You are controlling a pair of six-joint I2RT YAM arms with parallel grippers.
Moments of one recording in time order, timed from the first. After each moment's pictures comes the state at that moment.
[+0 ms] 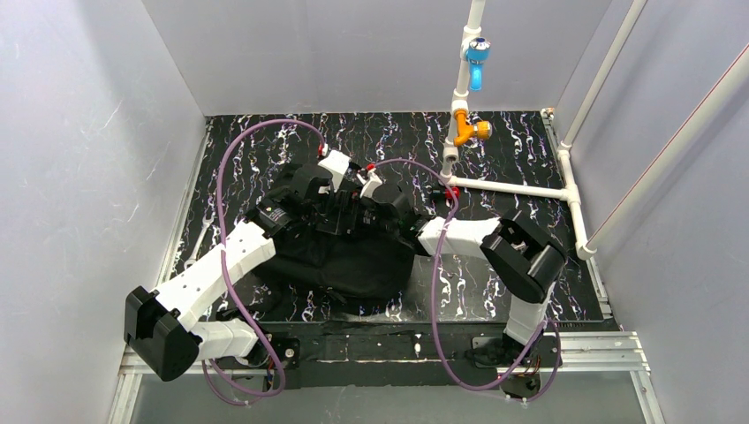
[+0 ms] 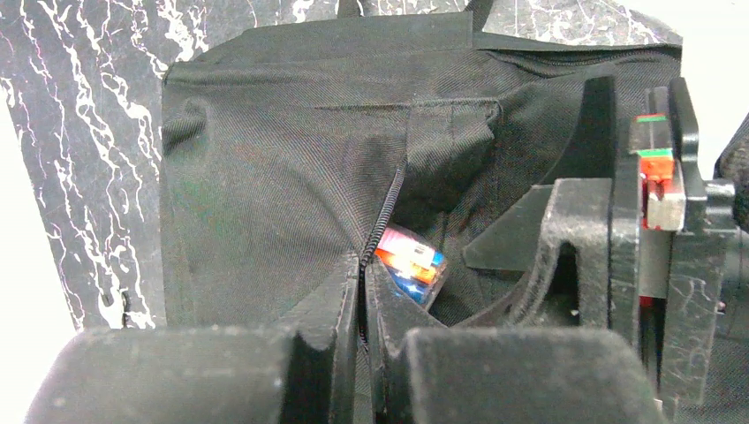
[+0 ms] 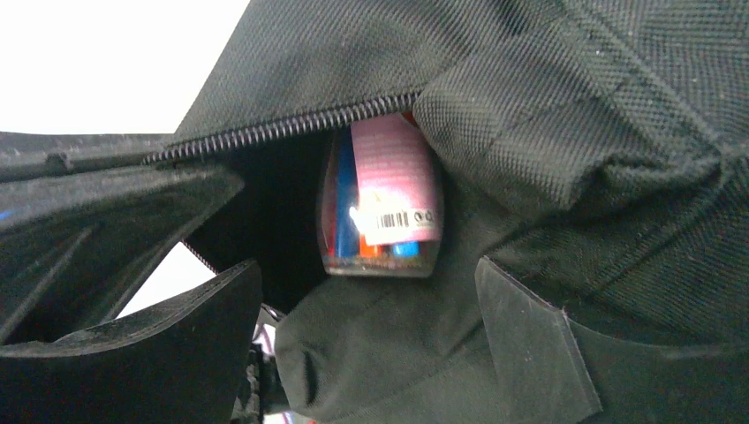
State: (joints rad) left arm -0.66 1.22 1.07 -0.56 -0.39 0.06; right arm 0.92 1.83 1.02 0.54 -0.27 0.94
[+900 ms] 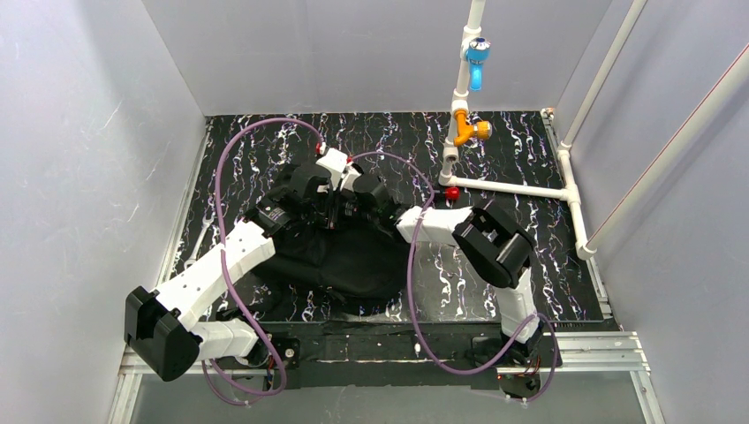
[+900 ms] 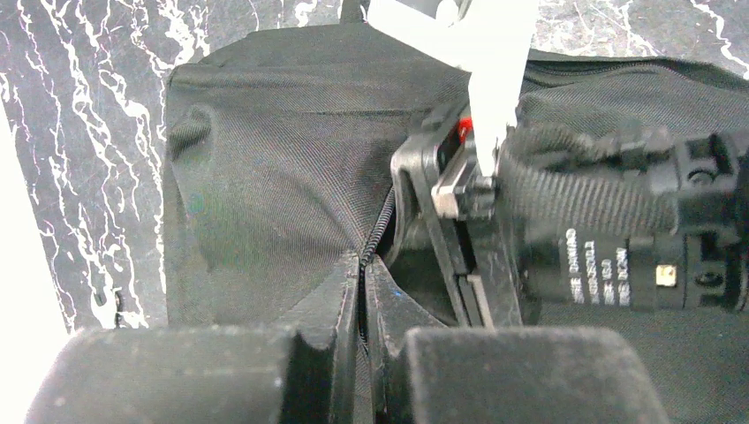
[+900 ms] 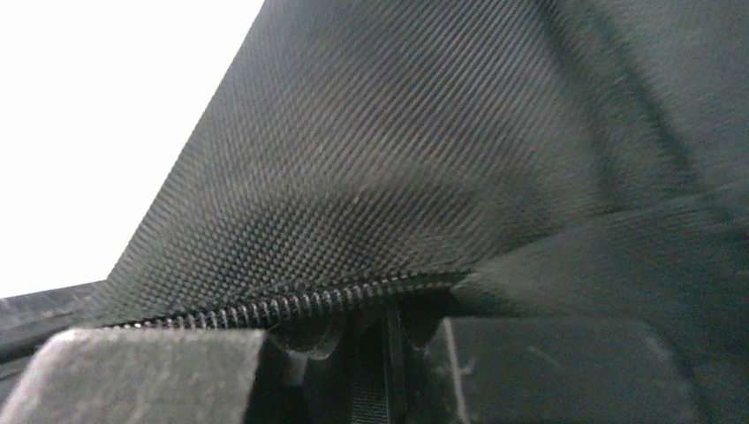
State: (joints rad) left arm -0.65 1.22 1.07 -0.54 -0.38 0.04; right arm 0.91 2.01 1.26 0.44 -0.36 0.88
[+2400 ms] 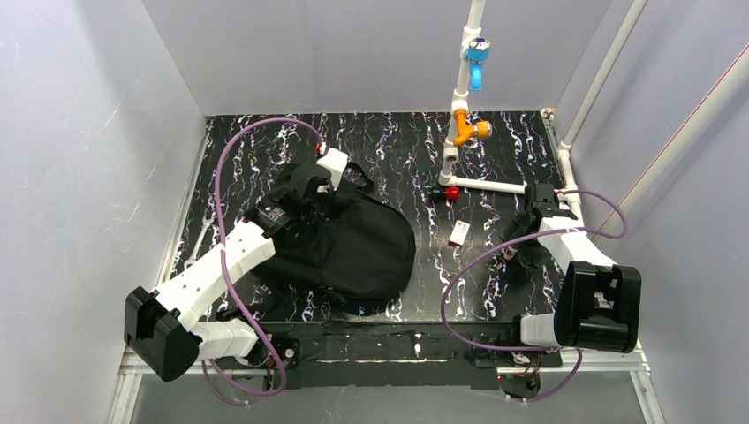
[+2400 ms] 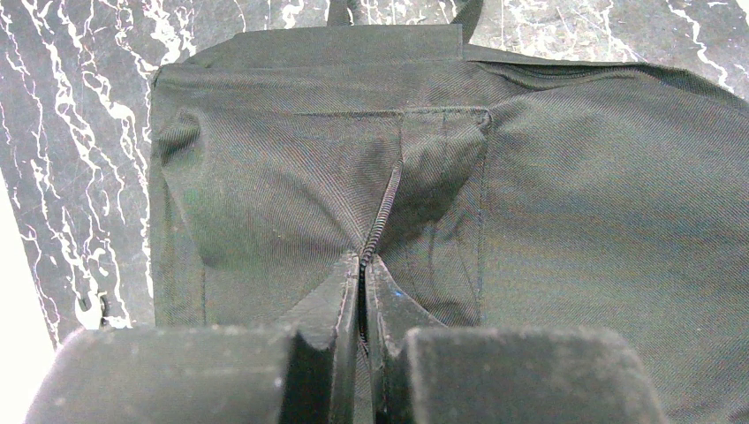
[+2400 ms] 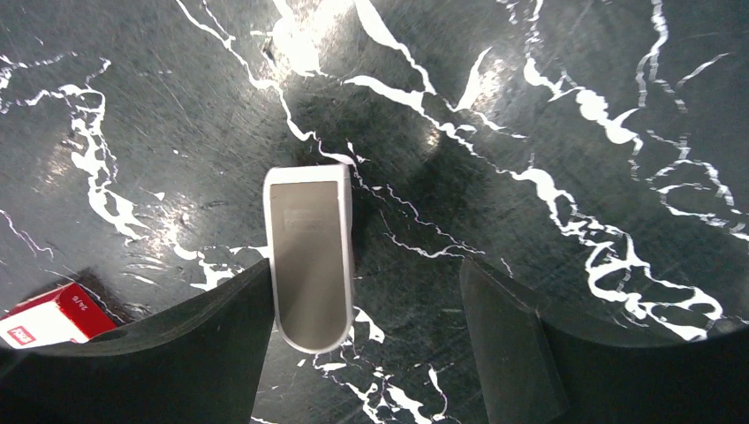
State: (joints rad) left arm -0.65 1.22 1.07 -0.54 -0.36 0.02; right arm -0.07 1.34 0.75 -0.63 0.25 0.68
